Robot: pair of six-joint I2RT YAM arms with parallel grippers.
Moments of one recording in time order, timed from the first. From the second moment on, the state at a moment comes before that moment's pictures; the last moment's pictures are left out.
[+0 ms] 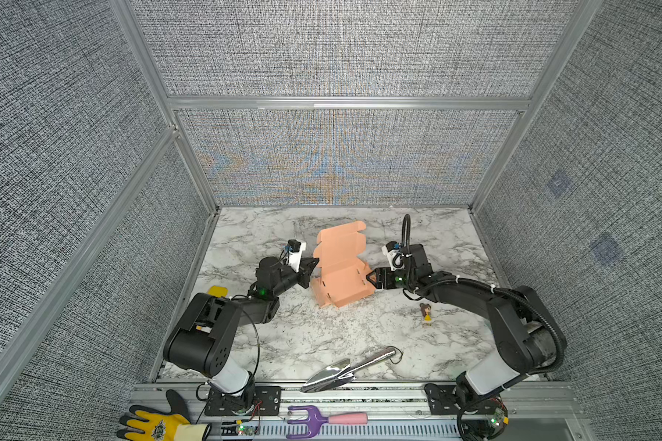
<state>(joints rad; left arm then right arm) -0.34 1.59 0.51 0.87 0.50 -0.14 0.41 1.60 0.82 0.02 -0.36 0.34</state>
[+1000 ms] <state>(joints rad) -0.40 1.52 0.42 0.87 0.44 -0.03 0.27 1.81 0.82 0.24 -0.61 0.46</state>
